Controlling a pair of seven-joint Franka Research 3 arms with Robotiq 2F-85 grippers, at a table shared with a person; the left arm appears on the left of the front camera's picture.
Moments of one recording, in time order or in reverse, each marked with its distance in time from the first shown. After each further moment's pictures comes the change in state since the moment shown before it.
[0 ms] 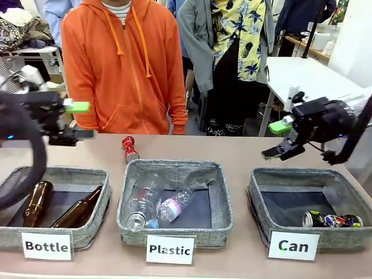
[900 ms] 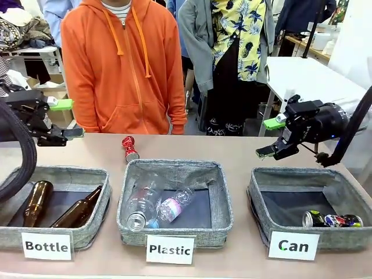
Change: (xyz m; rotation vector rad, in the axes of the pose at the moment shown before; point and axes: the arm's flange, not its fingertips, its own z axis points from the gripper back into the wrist) left arm 0.003 0.010 0.012 -0.030 -0.010 0.026; right arm 0.004 -0.007 0.000 0.023 -0.040 -0.026
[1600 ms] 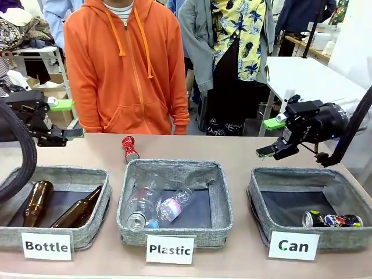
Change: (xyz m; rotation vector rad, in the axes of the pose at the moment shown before) left arm 0.000 0.000 0.000 0.001 0.000 0.001; right arm 0.000 0.000 0.000 0.000 0.000 0.000
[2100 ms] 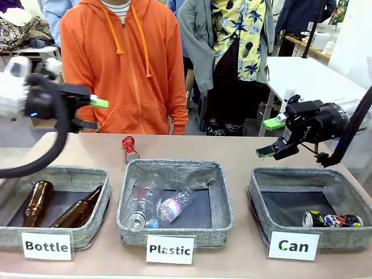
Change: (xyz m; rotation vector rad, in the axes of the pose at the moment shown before) left arm 0.079 0.011 -0.057 0.459 0.043 -0.016; right arm 0.000 0.000 0.000 0.000 0.000 0.001
